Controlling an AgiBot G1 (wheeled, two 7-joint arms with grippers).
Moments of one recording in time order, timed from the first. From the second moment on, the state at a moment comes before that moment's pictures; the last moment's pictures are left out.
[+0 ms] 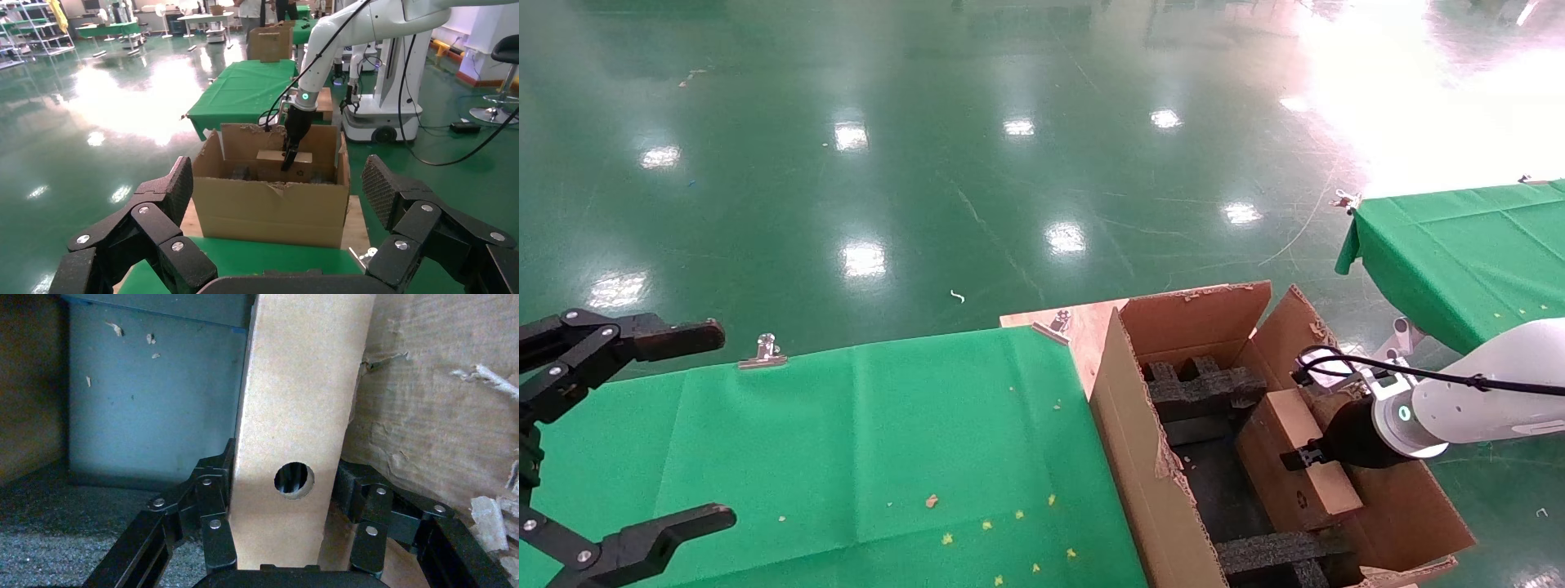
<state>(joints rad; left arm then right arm) -1.08 0.61 0.29 -1.28 0.72 1.49 -0.18 1.43 -0.62 -1.20 0.83 -1.85 -0.99 1.31</state>
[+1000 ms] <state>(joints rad) -1.08 0.61 0.30 -1.28 0.72 1.49 -0.18 1.48 -0.62 -1.17 0.83 -1.85 -0.96 1.29</state>
